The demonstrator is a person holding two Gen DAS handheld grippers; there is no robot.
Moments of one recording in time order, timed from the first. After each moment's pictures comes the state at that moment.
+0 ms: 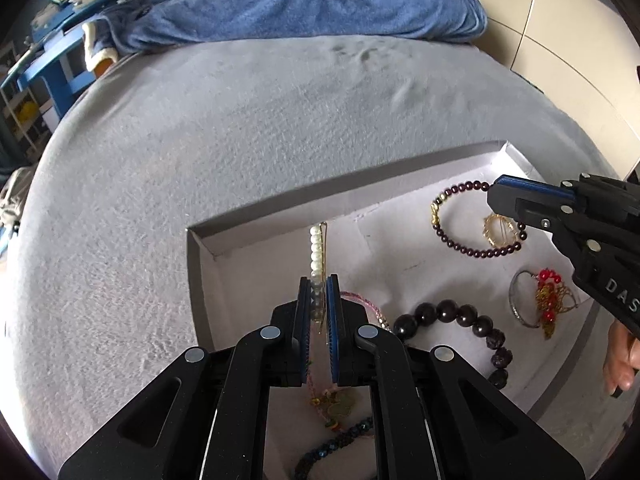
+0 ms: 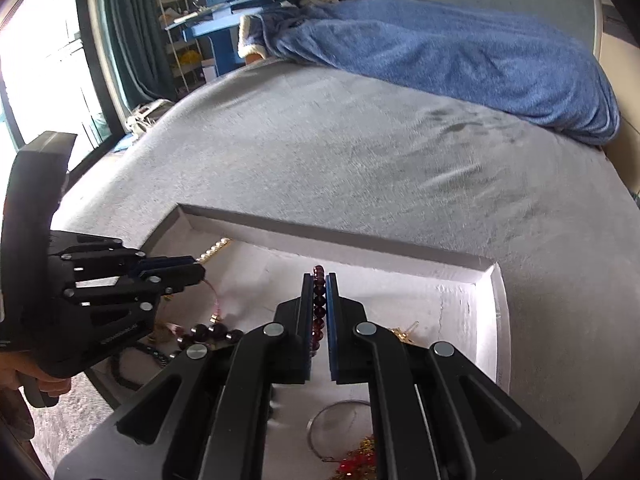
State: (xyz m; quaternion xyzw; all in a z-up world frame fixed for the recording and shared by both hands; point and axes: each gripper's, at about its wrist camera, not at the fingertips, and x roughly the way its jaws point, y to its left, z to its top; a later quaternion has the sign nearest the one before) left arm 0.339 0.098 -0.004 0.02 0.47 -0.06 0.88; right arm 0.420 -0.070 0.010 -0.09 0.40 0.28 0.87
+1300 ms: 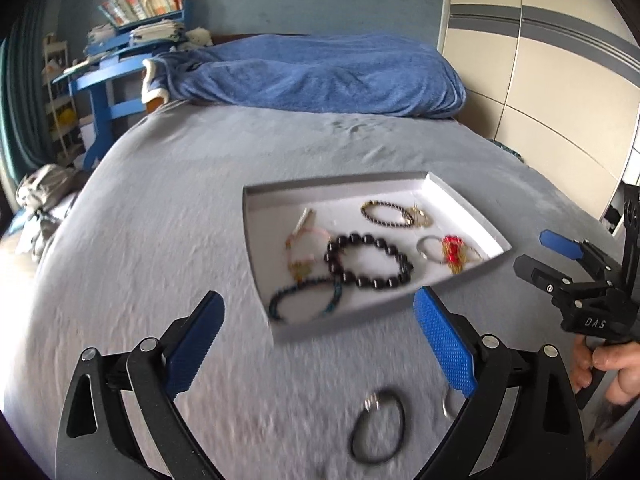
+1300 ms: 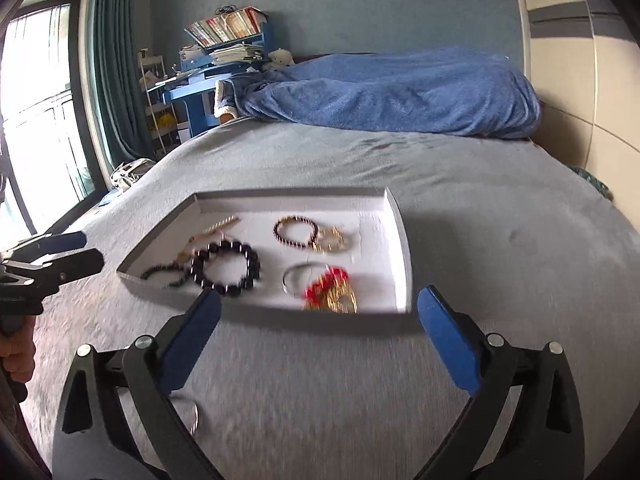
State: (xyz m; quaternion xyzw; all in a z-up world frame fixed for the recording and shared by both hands) left arm 0.154 0.089 0.040 -0.03 0.33 -0.03 0.94; right arm 0.264 -0.185 0.010 -0.02 0.28 0.22 0.93
